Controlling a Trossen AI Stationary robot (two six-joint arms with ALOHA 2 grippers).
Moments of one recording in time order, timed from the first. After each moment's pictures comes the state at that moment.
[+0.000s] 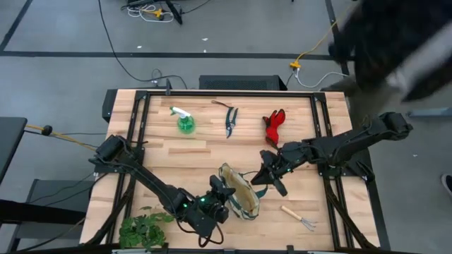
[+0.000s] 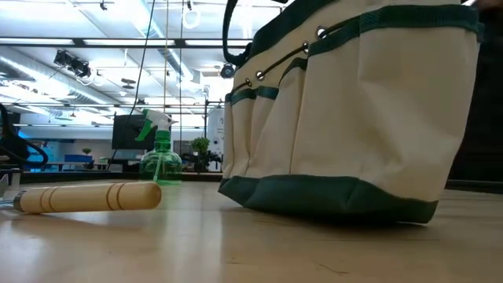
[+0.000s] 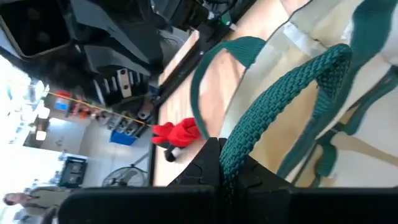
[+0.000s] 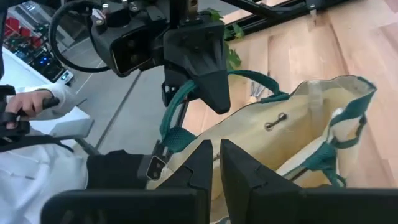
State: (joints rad) left arm -0.63 1.90 1.41 -0.20 -1.02 0.37; right arm 0.28 1.23 0.77 0.08 -0.20 0.46
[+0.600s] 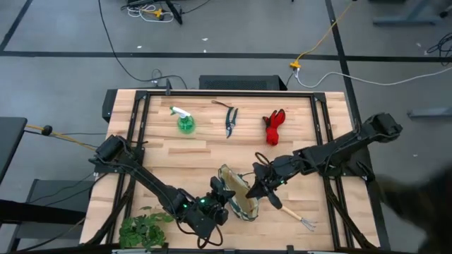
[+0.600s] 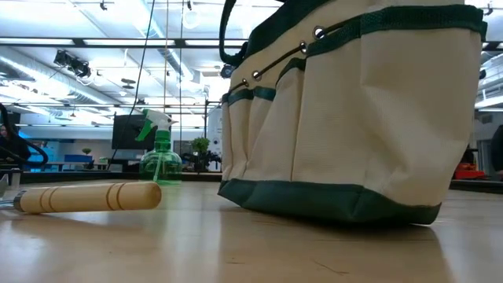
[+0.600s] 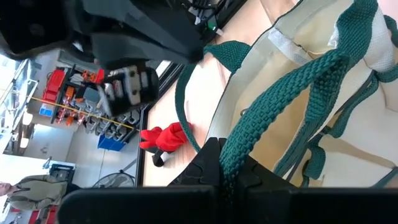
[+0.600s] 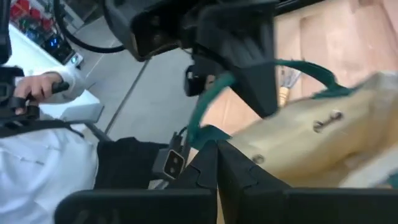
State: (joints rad) left arm -0.63 1.90 1.41 -0.20 -0.98 0.37; right arm 0.37 1.39 0.87 0.10 -0.19 0.47
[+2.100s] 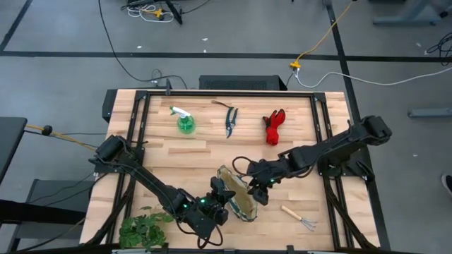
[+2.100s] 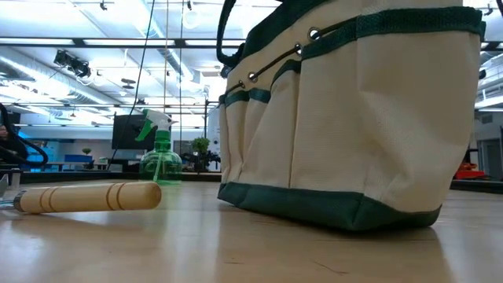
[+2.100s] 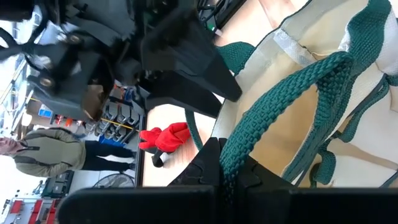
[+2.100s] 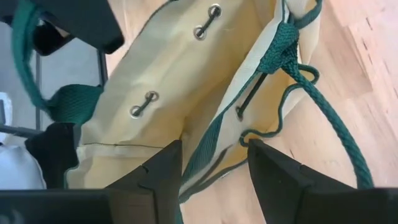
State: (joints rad) left arm -0.63 1.90 1.41 -0.20 -0.98 0.37; right arm 0.34 1.53 1.09 -0.44 -0.07 0.72
